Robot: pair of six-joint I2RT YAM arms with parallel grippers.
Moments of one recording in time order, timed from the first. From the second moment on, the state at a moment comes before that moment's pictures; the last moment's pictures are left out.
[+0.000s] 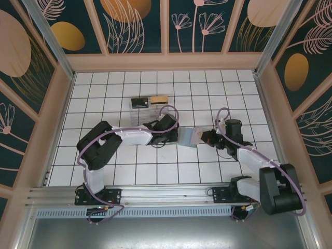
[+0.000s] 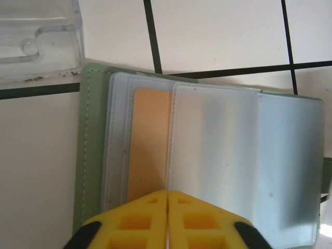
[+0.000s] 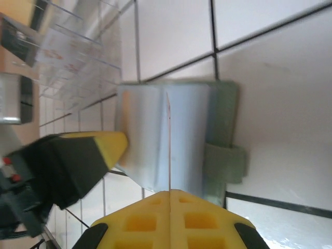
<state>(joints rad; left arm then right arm) -0.87 1.89 1.07 -0.12 -0.03 -0.82 0.18 1.15 0.38 0.02 -0.61 0.65</state>
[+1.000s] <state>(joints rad) -0.86 0.79 0.62 -0.10 -0.59 -0.83 0.67 1.52 1.32 -0.50 -0.17 0.12</state>
